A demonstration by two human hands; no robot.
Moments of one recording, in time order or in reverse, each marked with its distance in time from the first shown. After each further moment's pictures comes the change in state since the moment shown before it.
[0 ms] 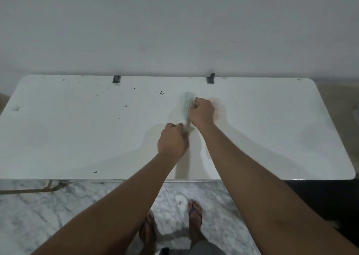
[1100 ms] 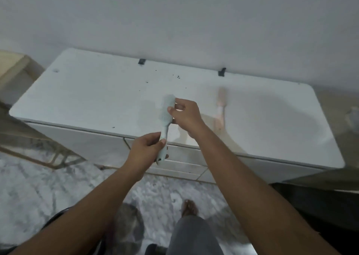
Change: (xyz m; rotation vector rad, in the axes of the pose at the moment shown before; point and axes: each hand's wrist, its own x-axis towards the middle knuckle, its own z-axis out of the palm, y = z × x) left_hand -0.192 -0.075 -0.047 -1.033 0.031 -0.308; right_hand -0.158 -0.026 0.015 0.441 -0.395 -0.081
